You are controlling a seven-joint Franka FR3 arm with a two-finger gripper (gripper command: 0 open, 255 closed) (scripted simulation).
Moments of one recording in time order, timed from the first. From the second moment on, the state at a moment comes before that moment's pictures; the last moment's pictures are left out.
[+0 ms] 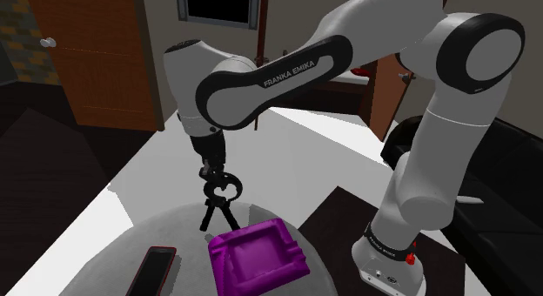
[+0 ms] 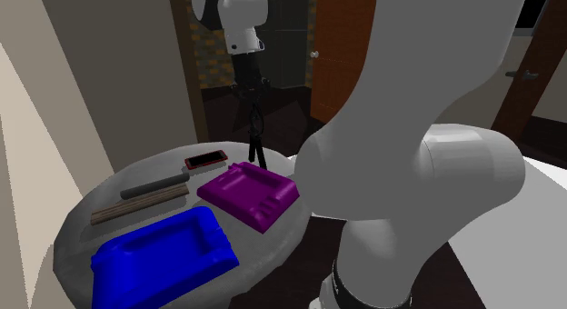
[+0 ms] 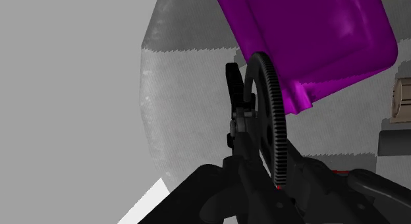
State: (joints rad) arm 0.24 0.06 0.43 -2.00 -0.09 1.88 0.09
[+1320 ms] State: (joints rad) arm 0.24 0.02 0.43 -1.89 -0.07 1.73 0.07
